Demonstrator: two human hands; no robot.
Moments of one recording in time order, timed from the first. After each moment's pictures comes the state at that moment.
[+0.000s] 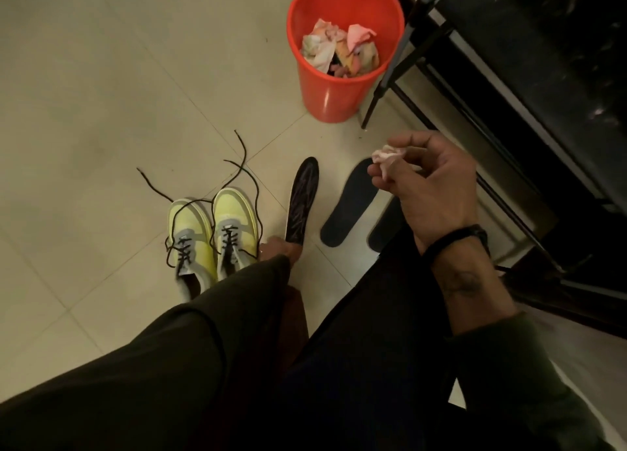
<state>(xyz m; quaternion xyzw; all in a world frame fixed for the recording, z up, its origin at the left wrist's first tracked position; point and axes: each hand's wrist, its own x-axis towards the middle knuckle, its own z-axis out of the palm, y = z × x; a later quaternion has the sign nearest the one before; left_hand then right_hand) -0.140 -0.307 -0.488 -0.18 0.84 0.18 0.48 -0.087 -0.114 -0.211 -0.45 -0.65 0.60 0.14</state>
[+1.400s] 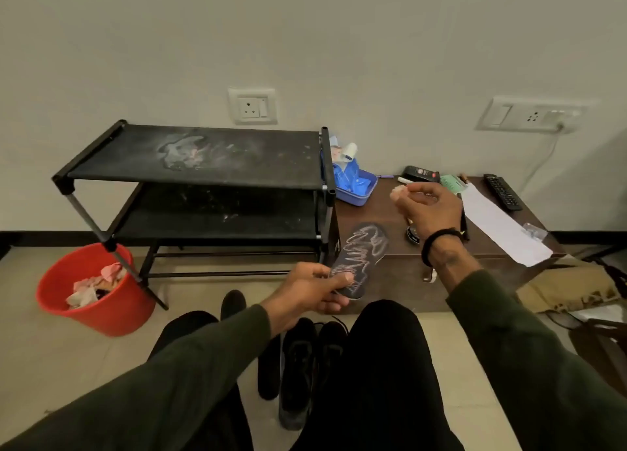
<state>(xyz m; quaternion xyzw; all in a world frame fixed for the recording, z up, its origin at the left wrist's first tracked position) 0.146 -0.123 -0.094 0.40 0.55 0.30 0.67 0.360 -0.023 -0.042 -0.62 -0.44 0.35 0.55</state>
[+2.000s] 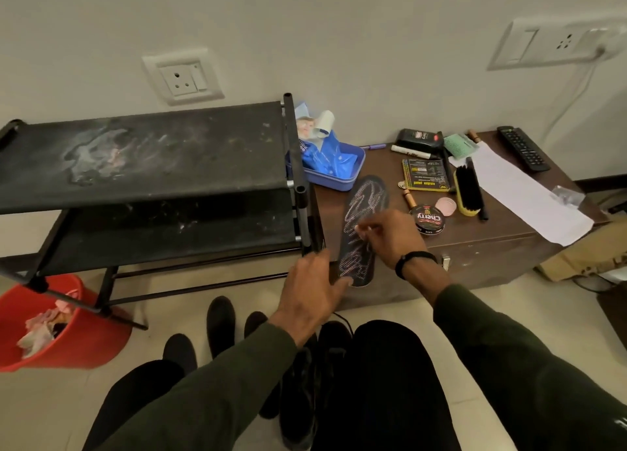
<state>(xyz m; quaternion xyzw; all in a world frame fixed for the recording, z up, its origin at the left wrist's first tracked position) 0.189 -0.025 -0.182 0.72 0.60 0.20 0.30 0.374 0.055 -0.174 -0.65 -0.68 0.25 0.21</state>
